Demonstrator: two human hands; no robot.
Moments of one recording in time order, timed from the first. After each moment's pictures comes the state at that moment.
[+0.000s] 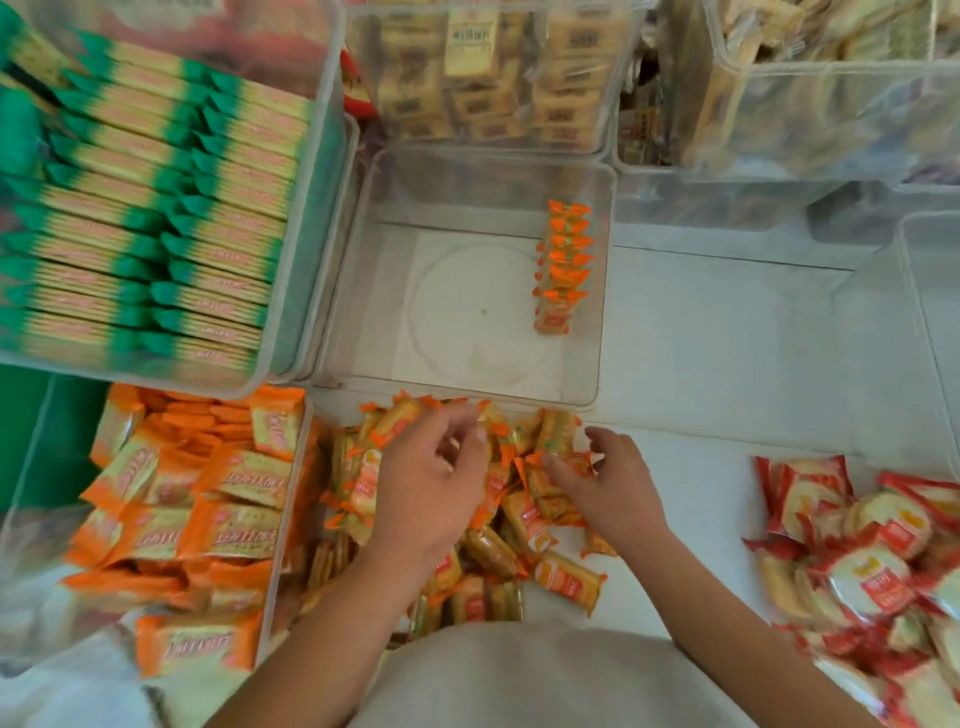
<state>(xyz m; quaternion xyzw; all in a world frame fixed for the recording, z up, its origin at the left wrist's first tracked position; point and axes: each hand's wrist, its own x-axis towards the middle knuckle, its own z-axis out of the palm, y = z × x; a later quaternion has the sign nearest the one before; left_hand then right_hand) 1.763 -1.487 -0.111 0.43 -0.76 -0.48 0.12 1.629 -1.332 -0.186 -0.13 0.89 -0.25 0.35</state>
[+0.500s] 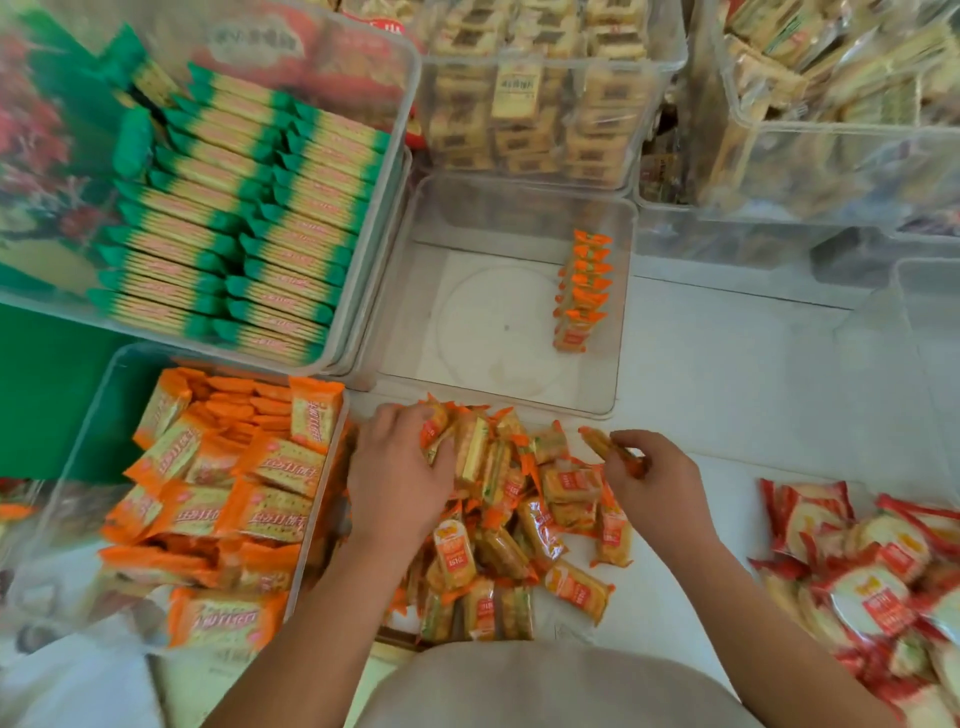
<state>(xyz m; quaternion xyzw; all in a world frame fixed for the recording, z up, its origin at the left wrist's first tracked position) 1.805 -1.523 -0.136 0.45 -0.86 -0.22 0.04 1.619 -1.322 -0.143 -0.13 0.89 -0.33 0.28</state>
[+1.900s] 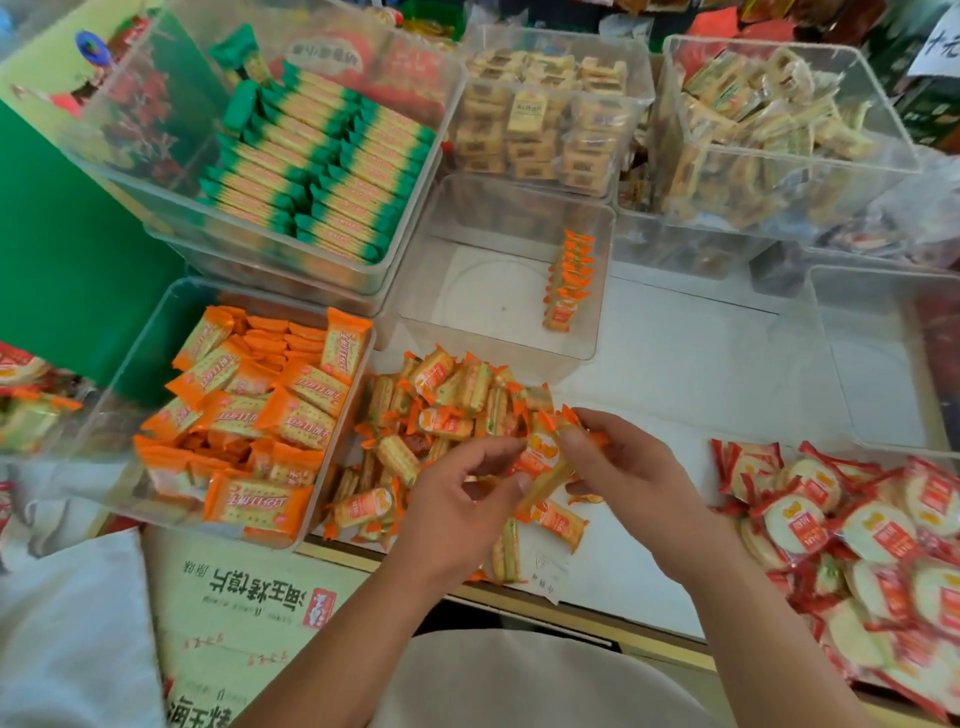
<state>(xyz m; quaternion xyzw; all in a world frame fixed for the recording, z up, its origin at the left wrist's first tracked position) 1.880 -1.396 -0.053 0.35 -0.66 -0.65 0.14 1.725 -1.276 -0.022 -0.19 0.73 -0.50 0.42</state>
